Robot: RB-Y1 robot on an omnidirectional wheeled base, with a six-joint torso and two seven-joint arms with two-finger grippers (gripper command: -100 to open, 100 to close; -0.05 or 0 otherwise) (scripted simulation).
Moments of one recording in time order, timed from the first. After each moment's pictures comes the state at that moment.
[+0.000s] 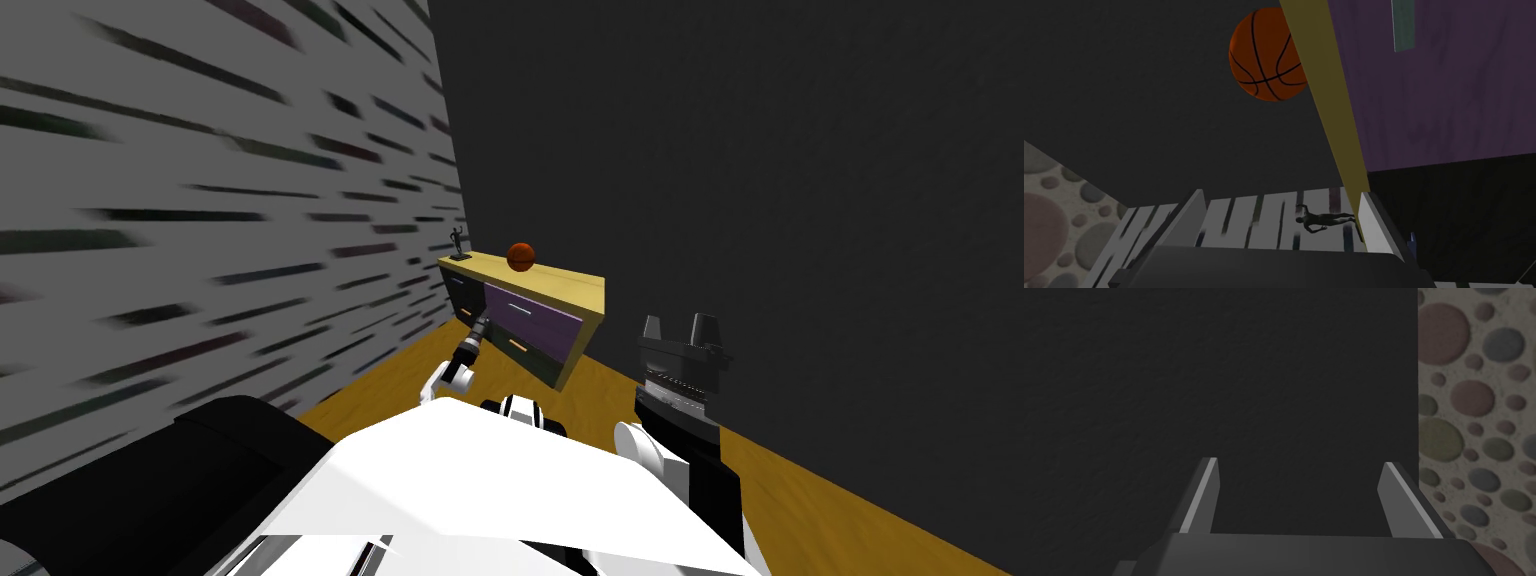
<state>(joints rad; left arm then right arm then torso) 0.26 0.12 -0.09 -1.79 -0.06 -0.24 -0.12 0.51 0.03 0.00 -2.34 -0.12 -0.49 -0.02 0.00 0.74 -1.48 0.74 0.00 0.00</state>
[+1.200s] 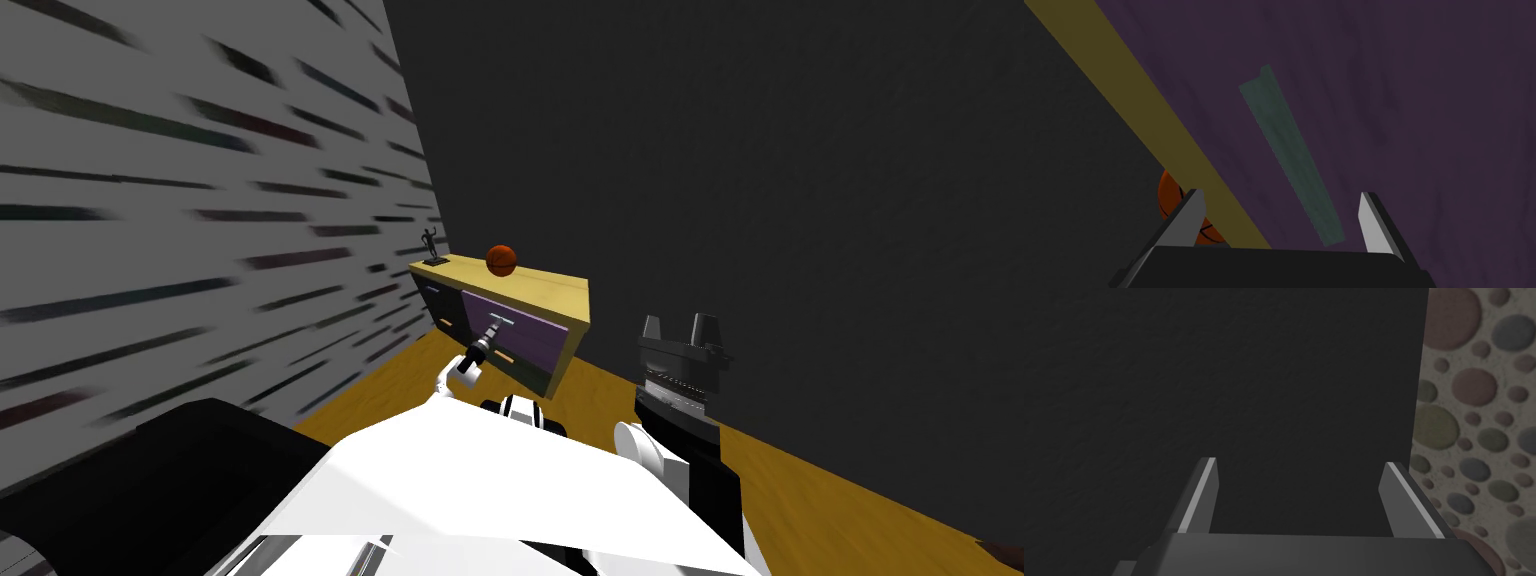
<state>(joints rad) 0.08 0.20 -0.19 -1.49 -0.11 -0.14 -0.11 0.51 0.03 0.00 -2.34 -0.12 -0.49 -0.02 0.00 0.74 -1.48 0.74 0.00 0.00</state>
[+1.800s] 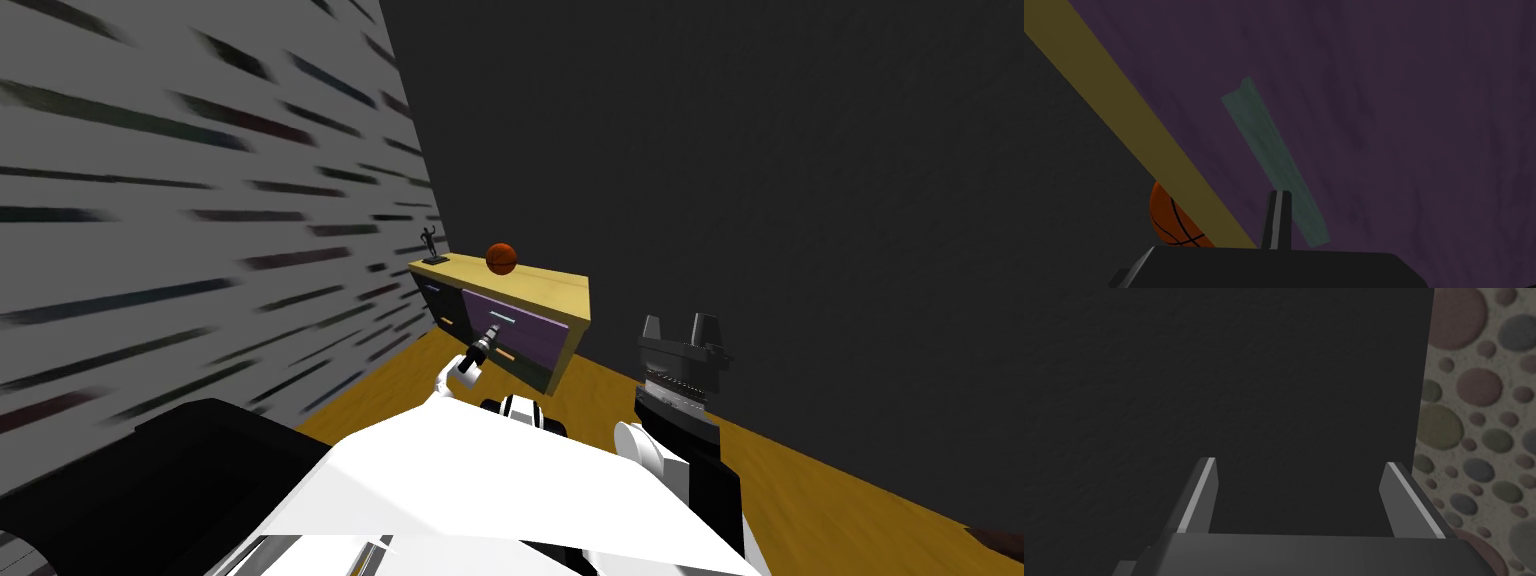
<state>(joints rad) 0.07 0.22 -0.21 -1.49 -0.11 -0.11 -0.11 0.51 0.03 -0.01 -2.34 -0.12 -0.49 -0.02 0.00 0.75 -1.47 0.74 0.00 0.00</state>
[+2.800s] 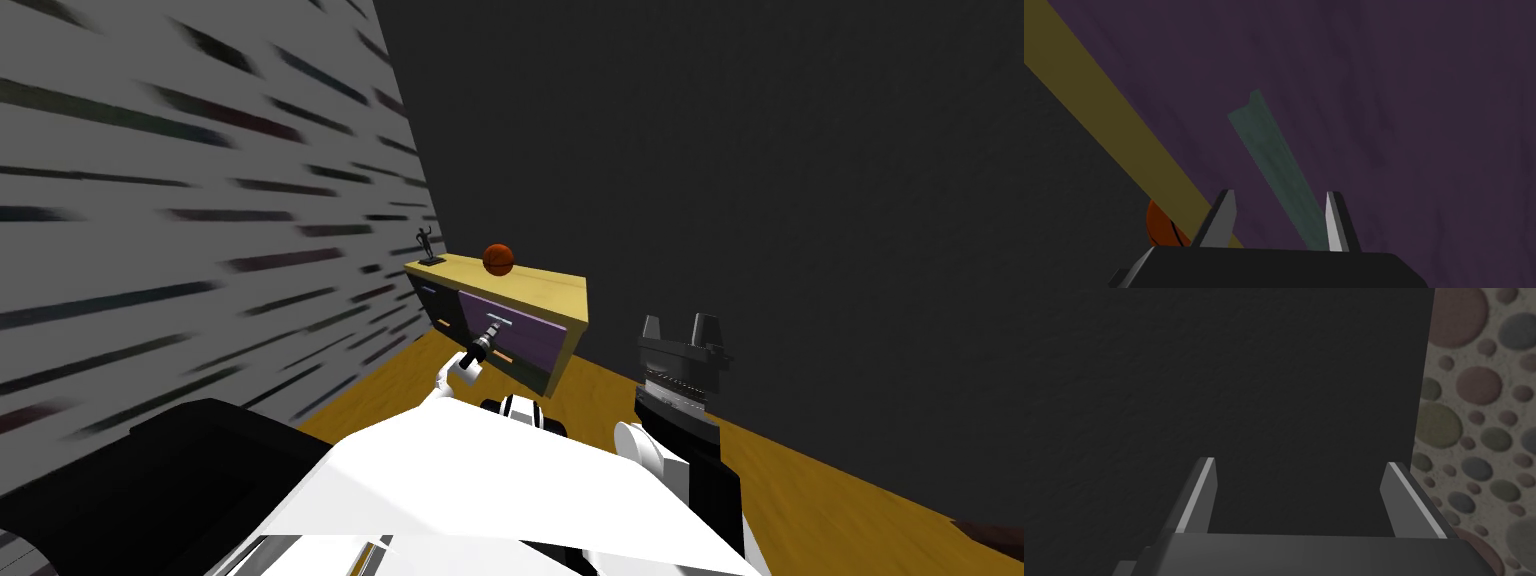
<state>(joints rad) 0.06 0.23 -0.22 -1.52 -0.11 -0.05 -0.10 0.51 0.03 0.00 -2.34 -0.12 -0.49 -0.02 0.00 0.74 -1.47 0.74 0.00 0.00</state>
